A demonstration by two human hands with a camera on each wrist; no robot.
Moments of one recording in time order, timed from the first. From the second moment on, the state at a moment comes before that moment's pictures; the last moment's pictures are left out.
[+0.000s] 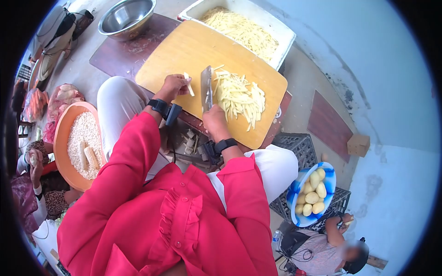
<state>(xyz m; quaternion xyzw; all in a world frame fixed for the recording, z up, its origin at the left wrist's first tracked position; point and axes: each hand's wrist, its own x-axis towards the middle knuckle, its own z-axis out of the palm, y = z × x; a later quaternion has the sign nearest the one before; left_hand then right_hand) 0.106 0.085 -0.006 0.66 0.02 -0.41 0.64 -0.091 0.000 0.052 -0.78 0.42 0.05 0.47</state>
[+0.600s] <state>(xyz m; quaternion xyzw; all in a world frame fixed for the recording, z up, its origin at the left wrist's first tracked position) 0.081 0.078 0.006 0.91 -0.15 -0.09 0.38 -0.091 0.003 0.071 -0.85 0.38 0.02 0.37</state>
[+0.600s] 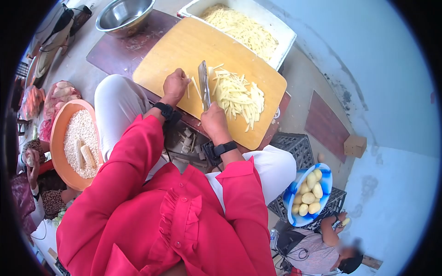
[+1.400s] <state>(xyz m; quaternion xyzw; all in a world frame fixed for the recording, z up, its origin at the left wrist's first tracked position) 0.071 0.041 -0.010 0.91 -0.29 -0.09 0.28 -0.105 0.000 0.098 -0.84 0.40 0.01 0.38</state>
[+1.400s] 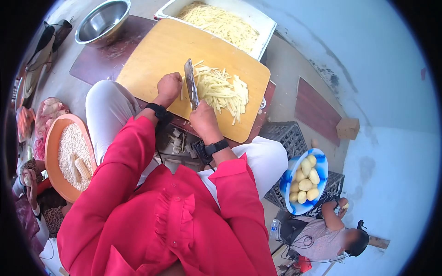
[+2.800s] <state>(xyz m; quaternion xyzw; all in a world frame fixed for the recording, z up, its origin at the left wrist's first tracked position) 0.034 0.019 0.063 0.16 -0.12 -0.68 0.70 -0.164 -0.054 0.156 -0.47 0.31 -0.04 0.83</state>
